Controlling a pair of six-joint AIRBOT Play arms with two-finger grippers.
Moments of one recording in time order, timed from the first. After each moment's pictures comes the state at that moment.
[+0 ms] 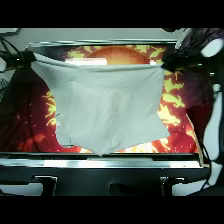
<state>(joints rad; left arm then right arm) 0.07 -1.60 1.72 1.63 -0.76 -1.81 -0.05 -1.73 1.92 -1.15 1.15 1.69</state>
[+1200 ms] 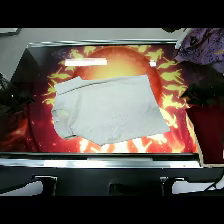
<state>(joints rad) 0.31 -1.36 1.29 1.45 -1.25 -1.78 -0.46 -1.60 1.51 -1.09 1.48 1.44</state>
